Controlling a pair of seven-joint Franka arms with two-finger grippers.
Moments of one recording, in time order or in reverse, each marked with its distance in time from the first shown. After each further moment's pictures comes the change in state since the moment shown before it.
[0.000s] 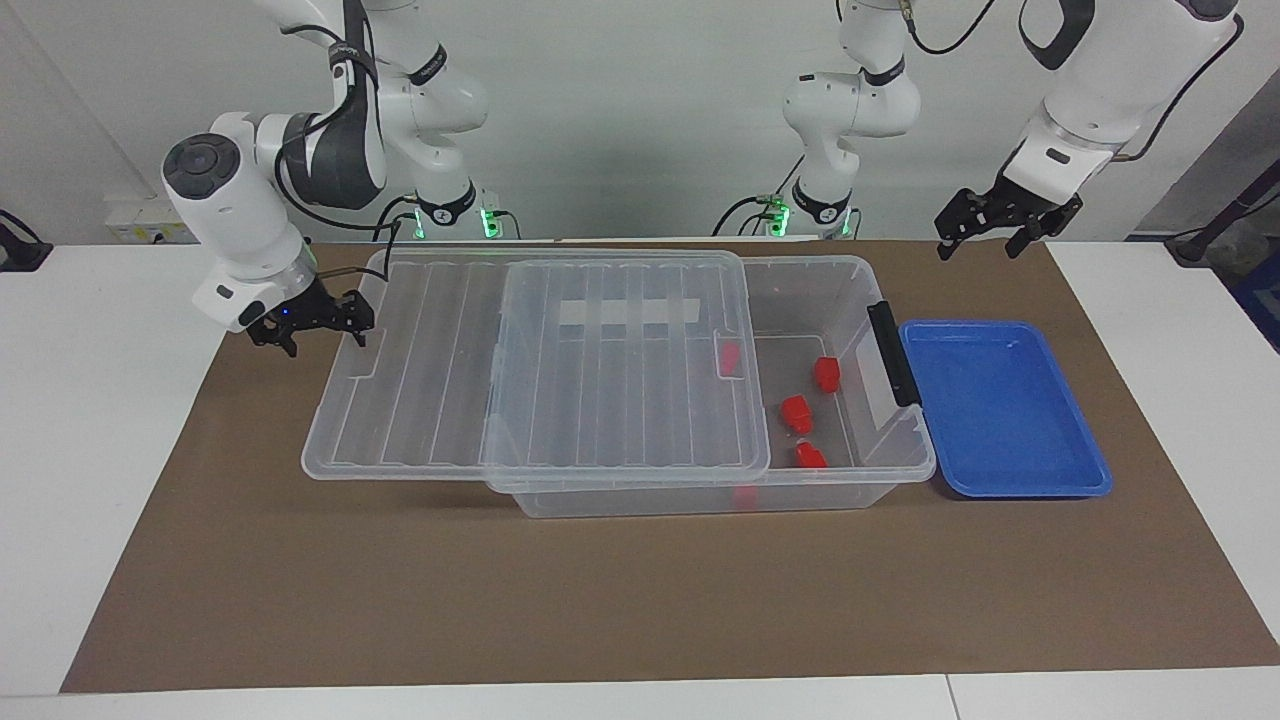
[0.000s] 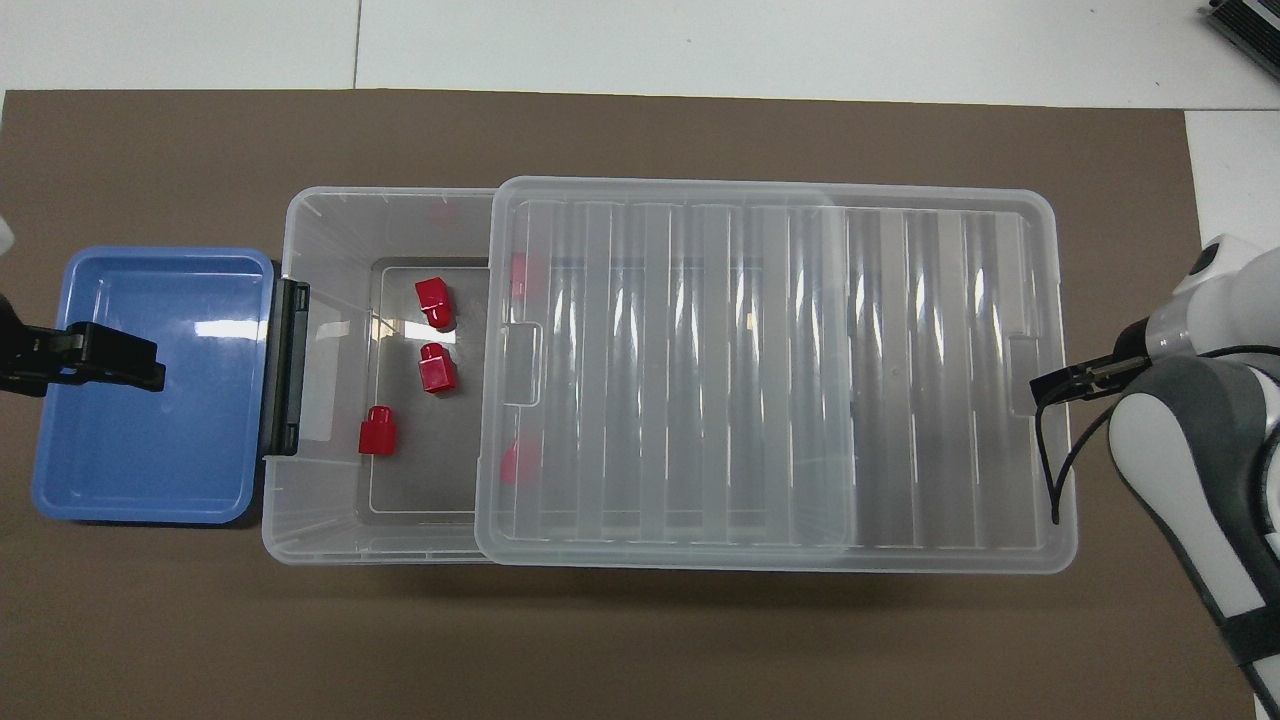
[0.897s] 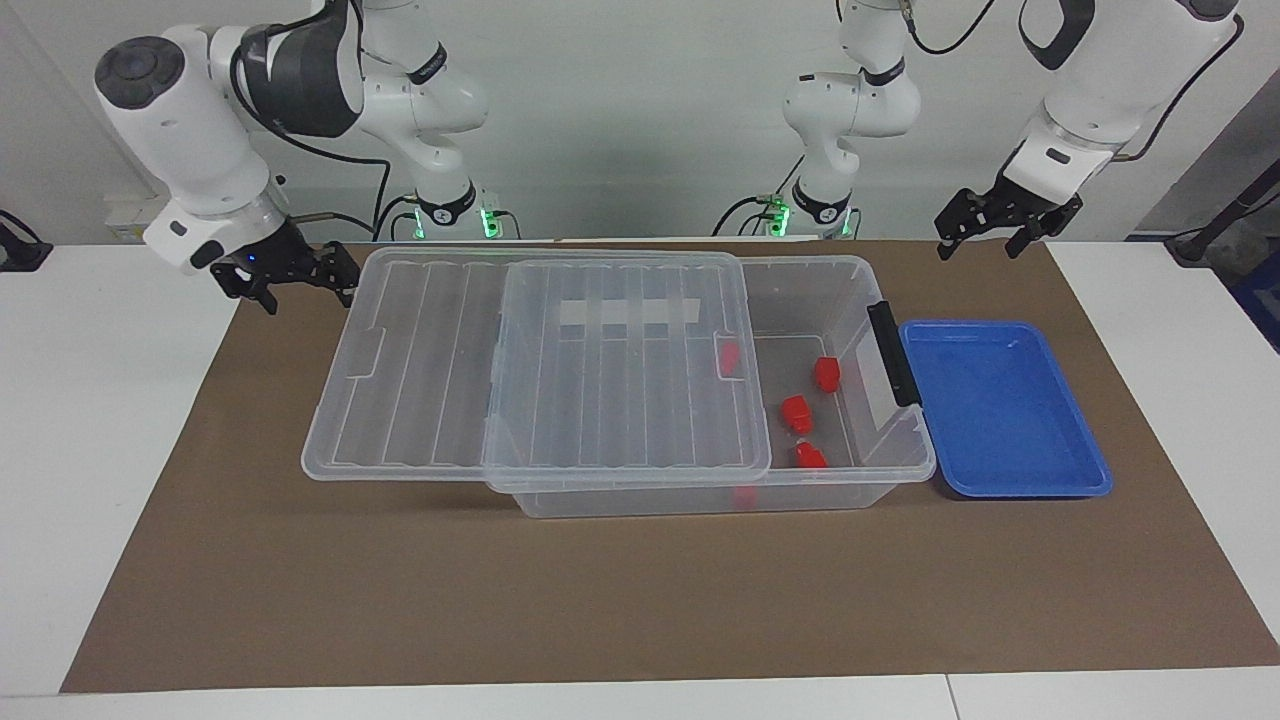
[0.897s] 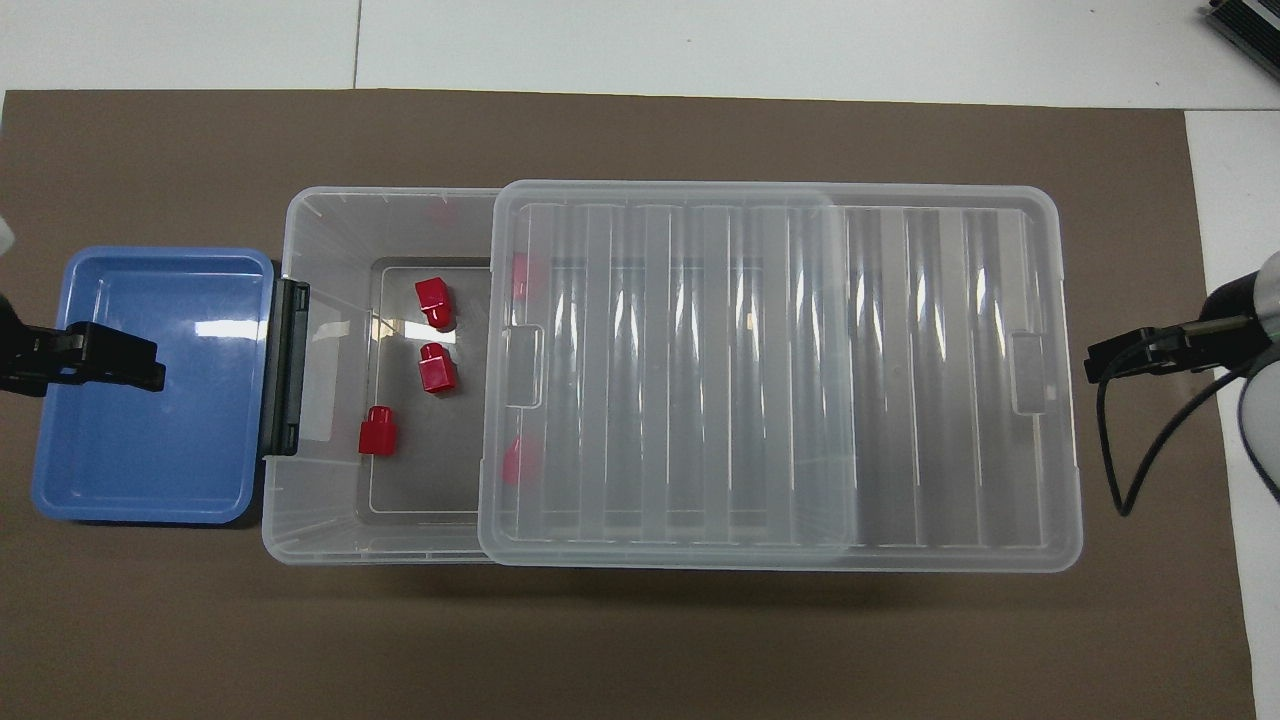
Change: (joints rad) left arm 0.000 0.000 0.000 0.000 0.000 0.000 0.000; right arm 0.005 -0.019 0.014 0.273 0.043 -0.266 0.117
